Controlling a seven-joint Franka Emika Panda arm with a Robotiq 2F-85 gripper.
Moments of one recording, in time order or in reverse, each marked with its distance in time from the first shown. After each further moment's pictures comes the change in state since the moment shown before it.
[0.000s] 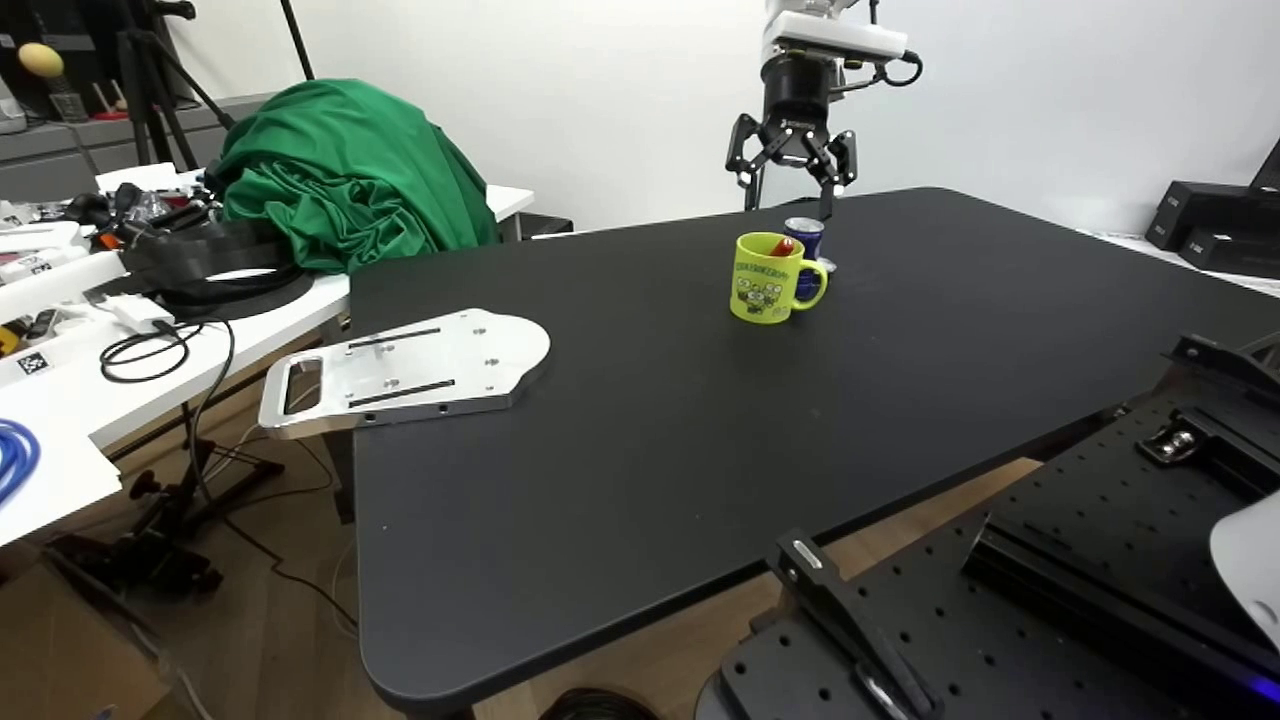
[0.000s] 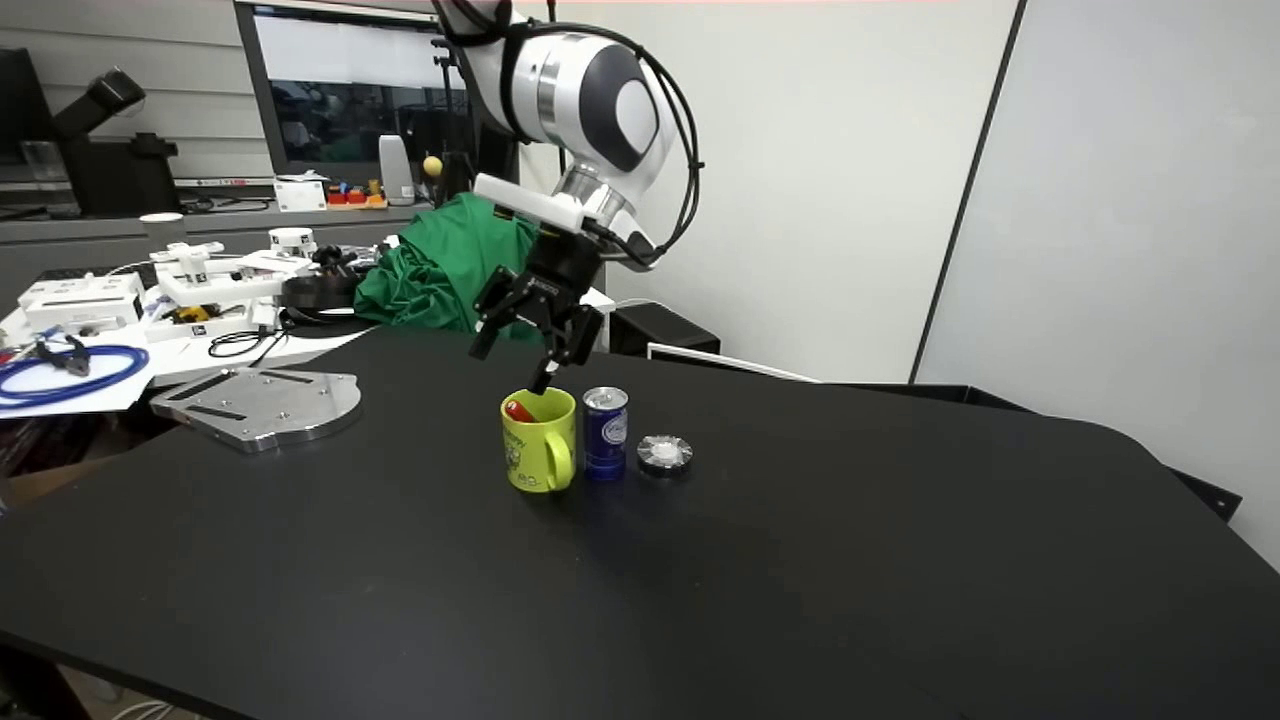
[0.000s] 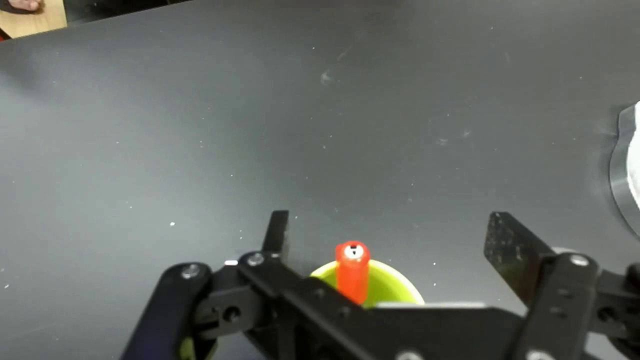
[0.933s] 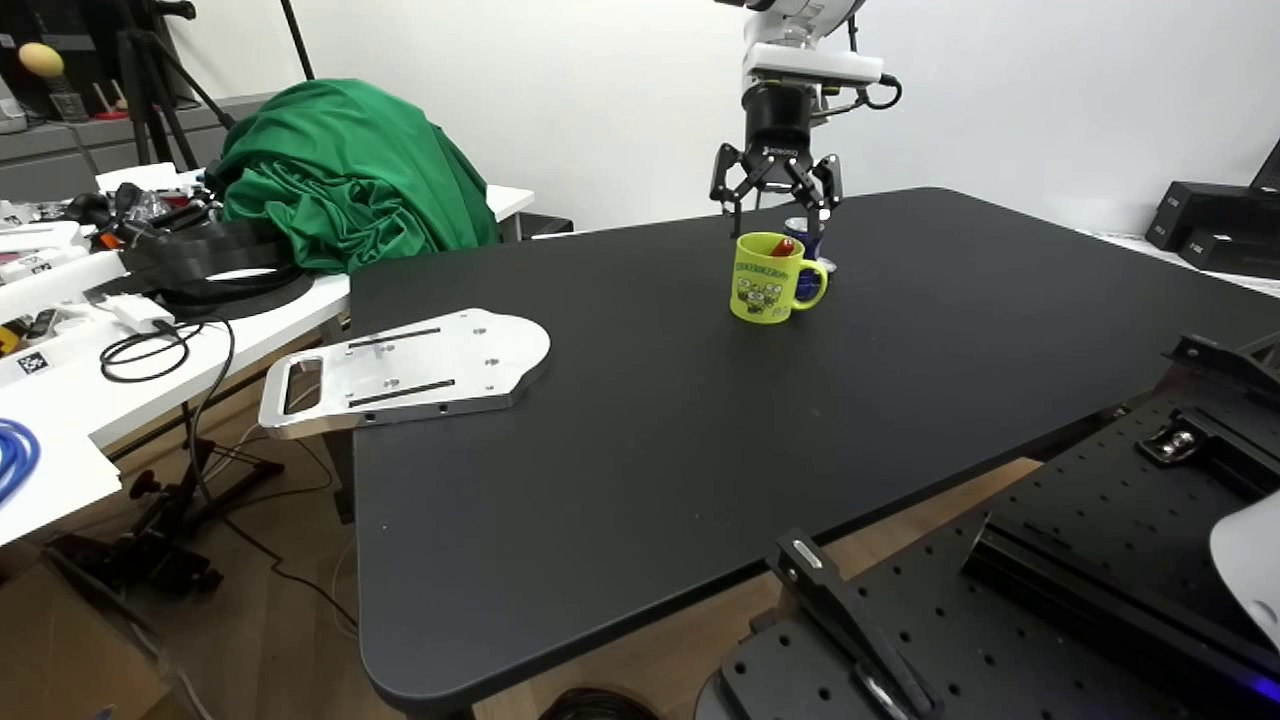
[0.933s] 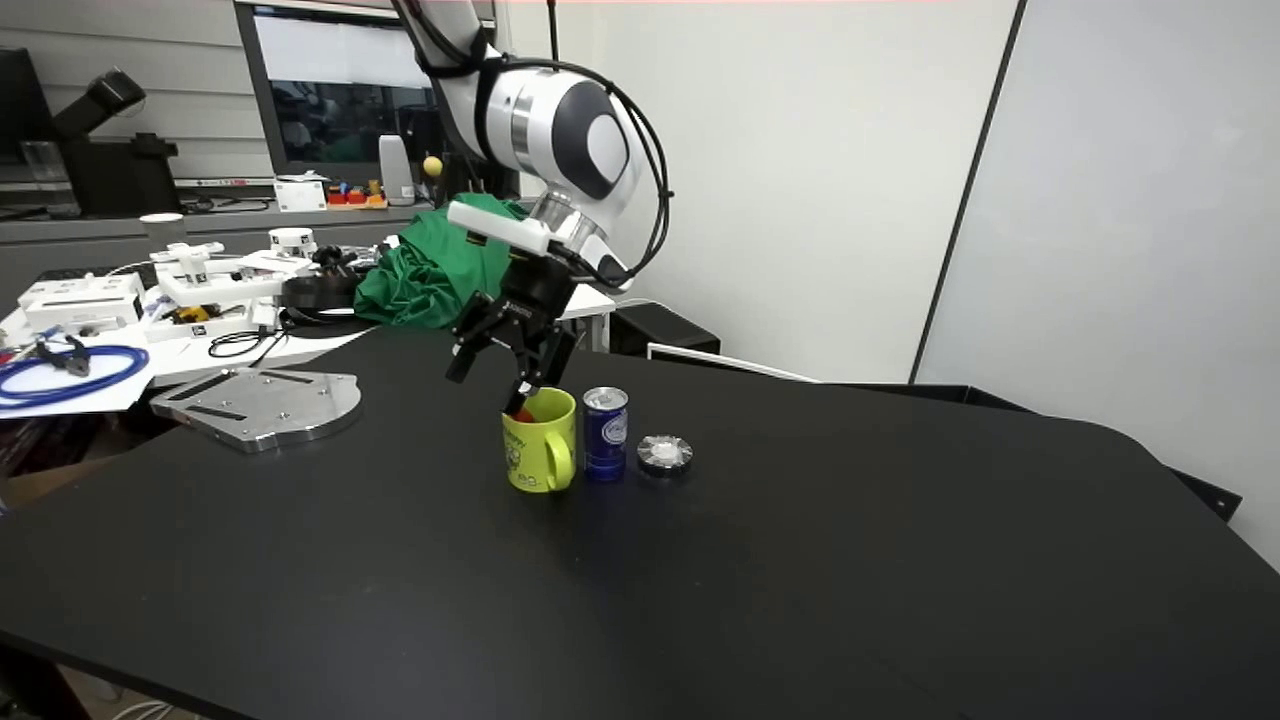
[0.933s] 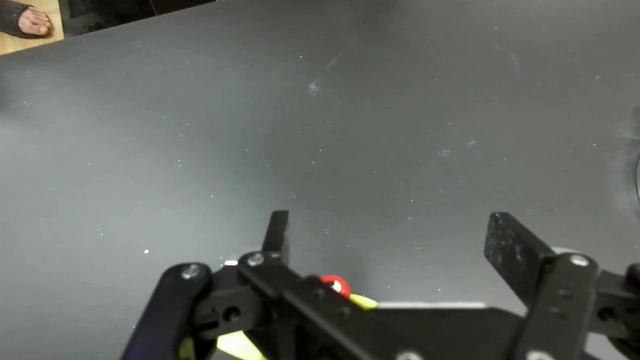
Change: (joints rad) arm 0.033 0.044 0.011 -0.005 0.000 0.020 0.062
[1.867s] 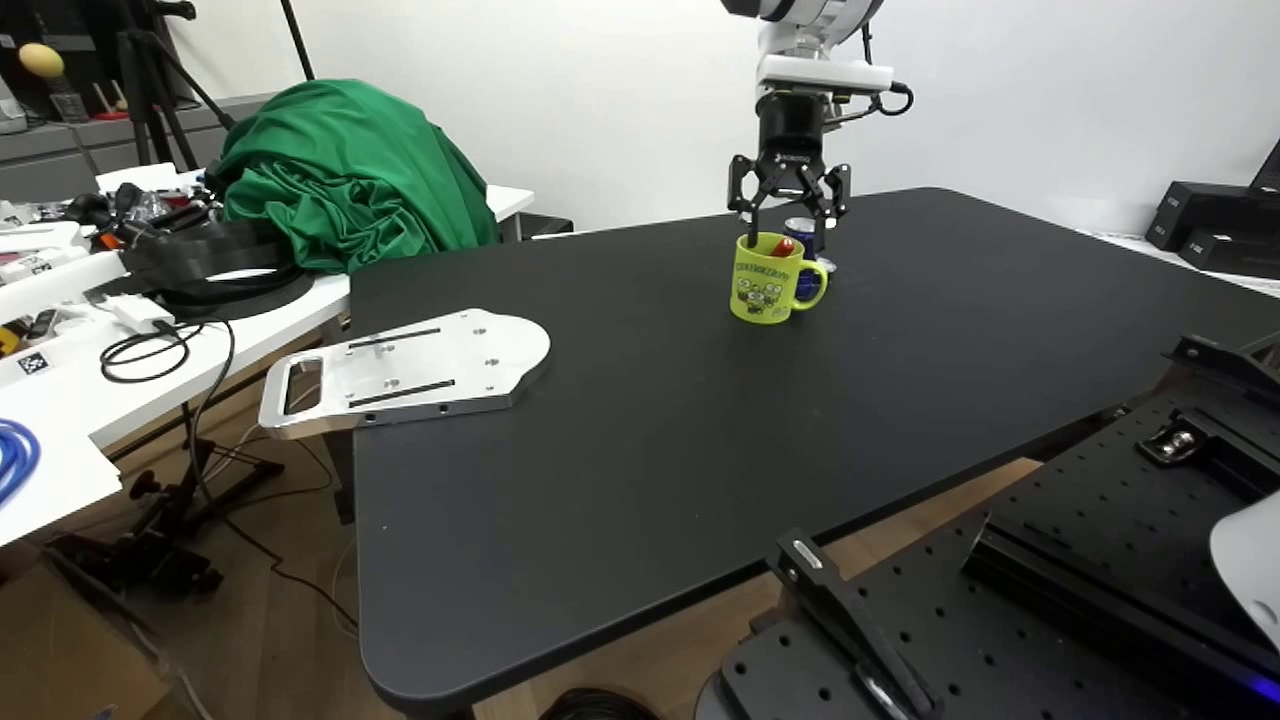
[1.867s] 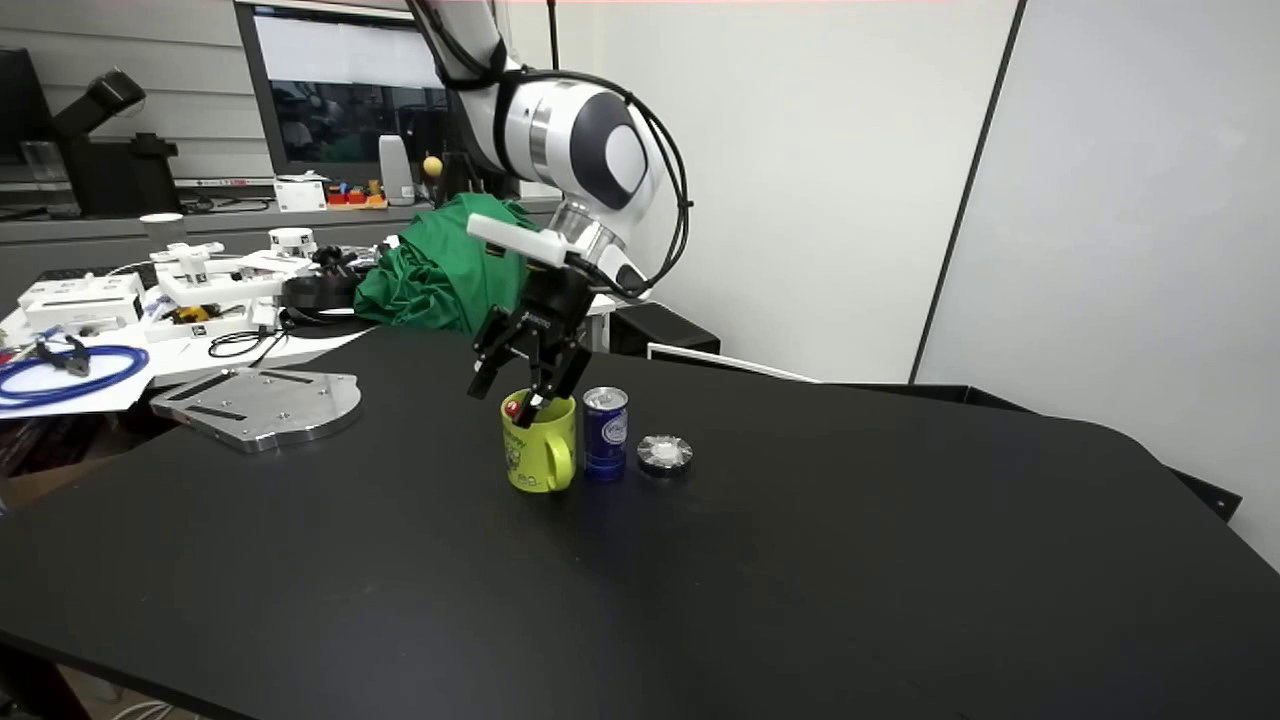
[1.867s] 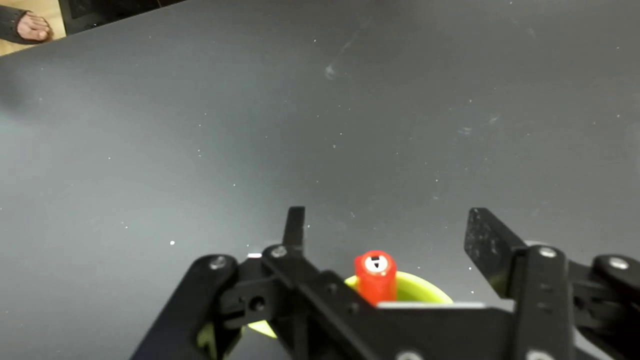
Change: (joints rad) arm -0.019 0.018 -0.017 0.006 -0.001 0.018 0.012
